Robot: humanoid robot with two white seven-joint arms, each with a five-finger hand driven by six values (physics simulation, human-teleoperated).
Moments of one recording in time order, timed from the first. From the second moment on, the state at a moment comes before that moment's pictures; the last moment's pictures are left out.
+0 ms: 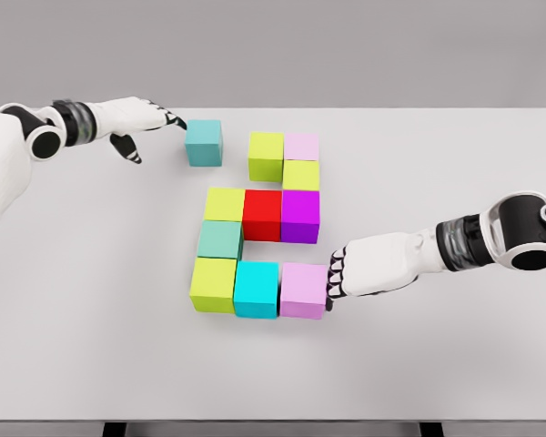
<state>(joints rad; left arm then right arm) -1.10 0.37 -0.90 -0.47 -0.69 -0.61 -0.29 -0.96 -0.89 1.28 -1.71 0.41 -0.61 0.50</state>
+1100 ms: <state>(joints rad) -1.09 0.35 -0.90 -0.51 -0.69 -0.61 -0.29 -0.96 -0.86 1.28 -1.67 0.42 -0.61 0.50</state>
